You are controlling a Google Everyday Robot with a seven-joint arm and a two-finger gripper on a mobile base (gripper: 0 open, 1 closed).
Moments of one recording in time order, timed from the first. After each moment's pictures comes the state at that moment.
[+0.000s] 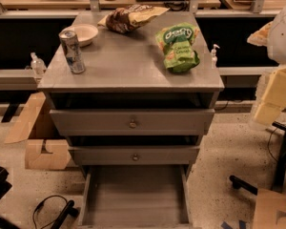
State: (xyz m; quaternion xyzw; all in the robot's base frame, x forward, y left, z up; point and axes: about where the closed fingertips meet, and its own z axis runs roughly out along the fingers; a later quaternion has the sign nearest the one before) arm 0.438 -0.214 0.986 -0.60 0.78 -0.05 0.17
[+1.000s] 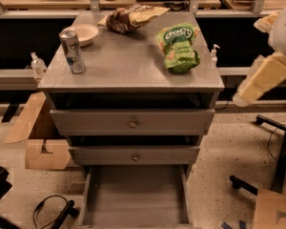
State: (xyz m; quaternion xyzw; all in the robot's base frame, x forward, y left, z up) arm 0.490 -0.225 0.990 -0.54 0.79 -0.04 0.29
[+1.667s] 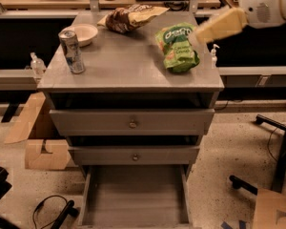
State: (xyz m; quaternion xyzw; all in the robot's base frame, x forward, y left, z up) arm 0.605 -0.167 1.049 -0.43 0.73 0.08 0.53
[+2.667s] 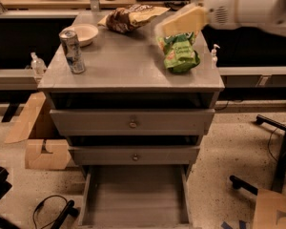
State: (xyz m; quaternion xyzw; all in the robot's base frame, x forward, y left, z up) arm 0.638 -0.101 1.055 -0.41 0.68 0.14 0.59
